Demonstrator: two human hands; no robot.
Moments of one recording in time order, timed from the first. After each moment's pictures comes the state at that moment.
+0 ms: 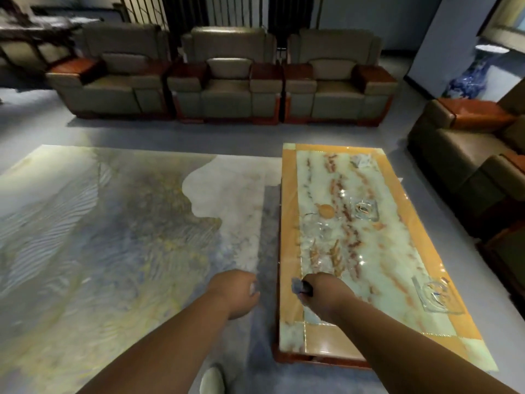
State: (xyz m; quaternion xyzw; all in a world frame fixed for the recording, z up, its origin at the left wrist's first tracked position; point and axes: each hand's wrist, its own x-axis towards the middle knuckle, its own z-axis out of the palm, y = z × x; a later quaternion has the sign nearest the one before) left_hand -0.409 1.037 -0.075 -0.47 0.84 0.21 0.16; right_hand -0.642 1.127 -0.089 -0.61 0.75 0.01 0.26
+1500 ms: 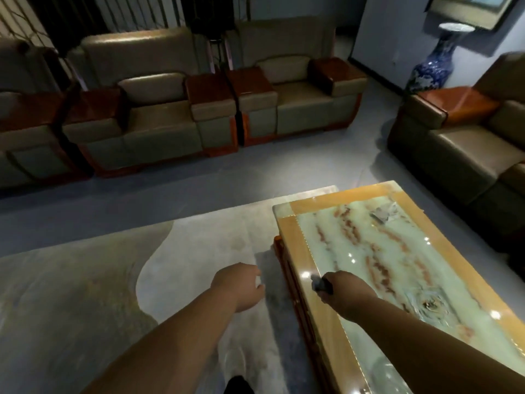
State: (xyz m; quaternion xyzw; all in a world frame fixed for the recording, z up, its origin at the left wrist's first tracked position) left_hand -0.620 0.228 -0.082 -0.34 0.90 0.19 0.20; right_hand -0.838 0.414 -0.120 -0.45 0.86 -0.01 0.25
